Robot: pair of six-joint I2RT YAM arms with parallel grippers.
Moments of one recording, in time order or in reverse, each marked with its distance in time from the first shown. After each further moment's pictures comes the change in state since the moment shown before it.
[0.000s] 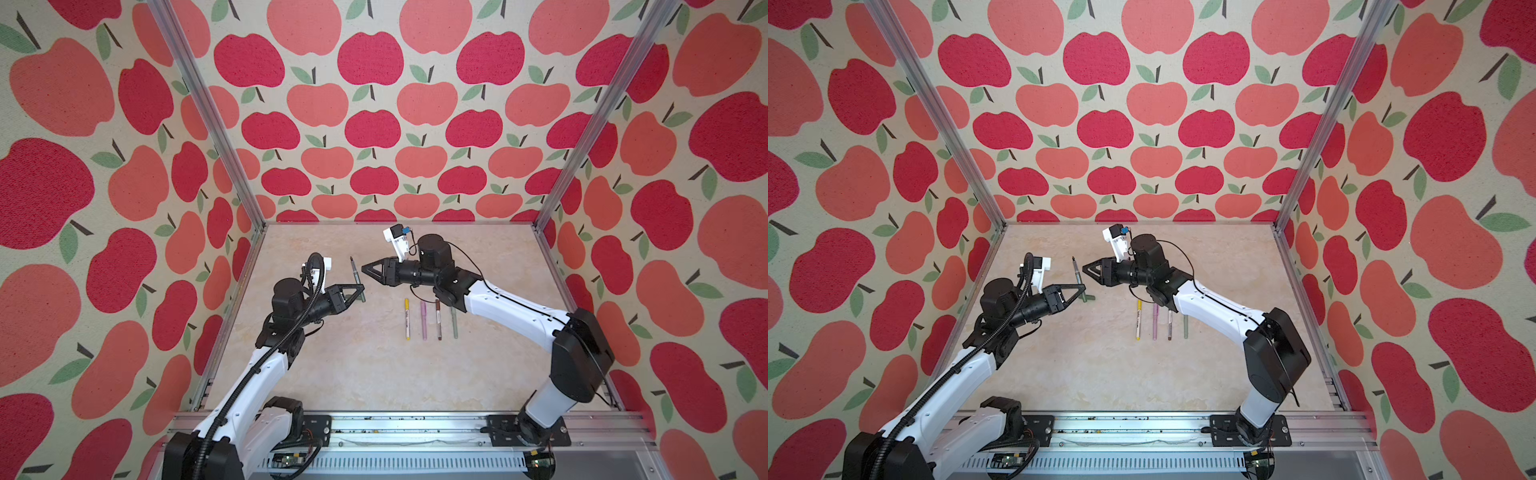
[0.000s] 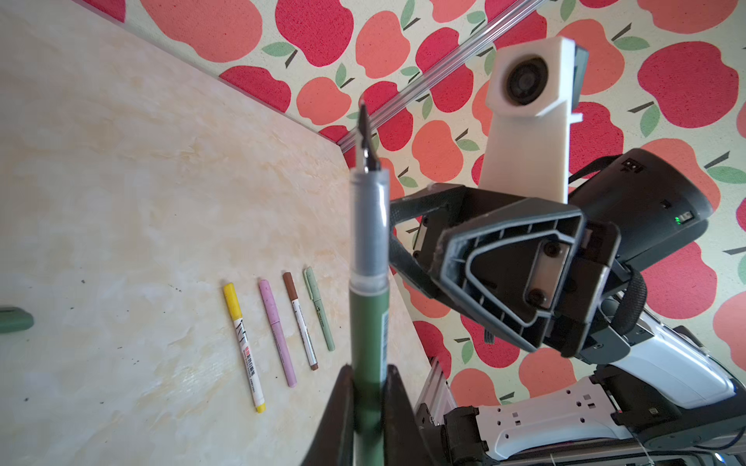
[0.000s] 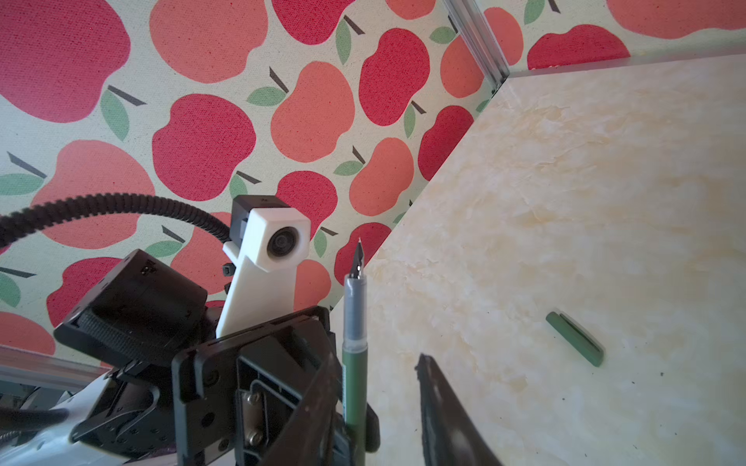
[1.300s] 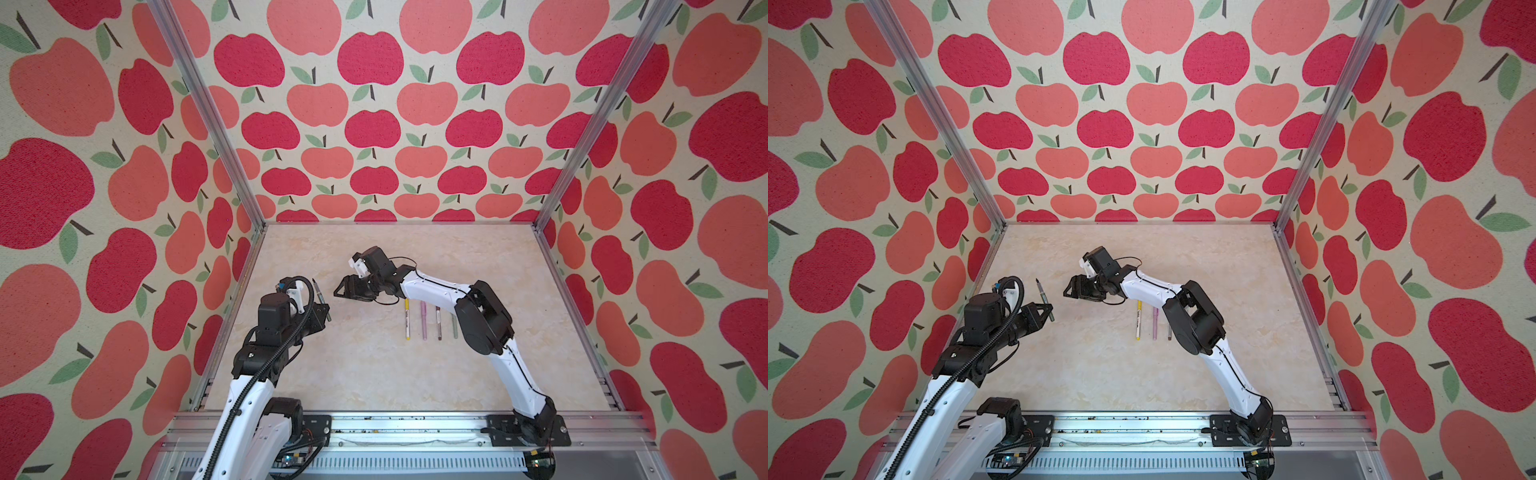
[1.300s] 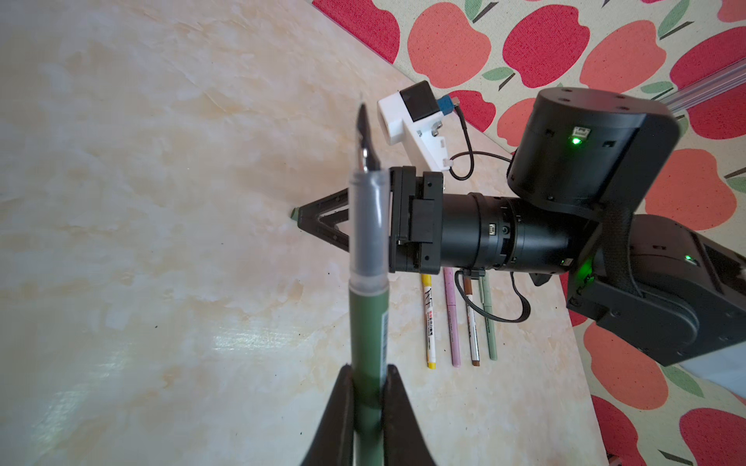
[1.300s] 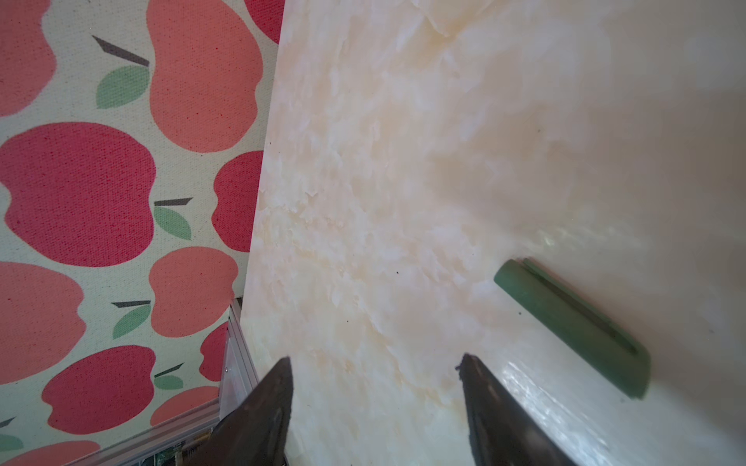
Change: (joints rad) left arm 0.087 -0.245 0.071 -0.692 -0.444 0.256; right arm 0.067 0.687 0.576 -0.358 -0.016 0.114
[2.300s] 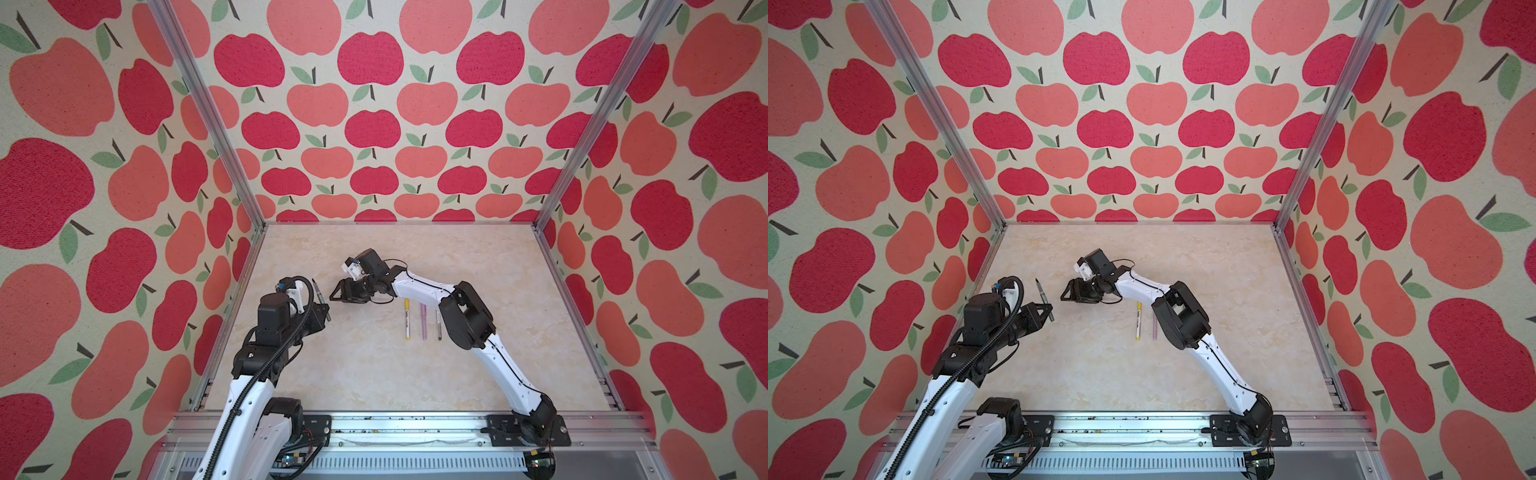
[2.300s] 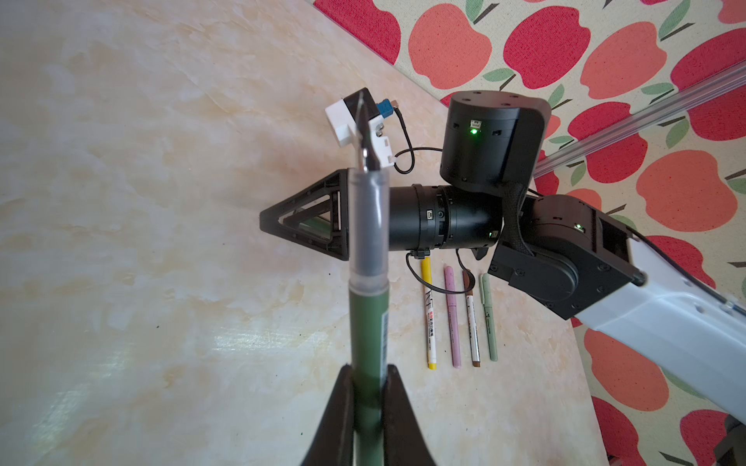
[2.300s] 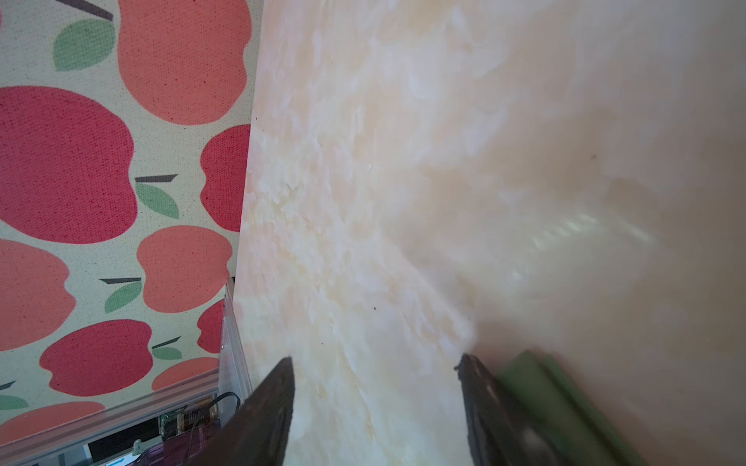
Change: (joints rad) left arm 0.004 0.000 0.000 0.000 0.000 0.000; right arm -0.023 0.190 0.193 -0.065 -0.109 -0.055
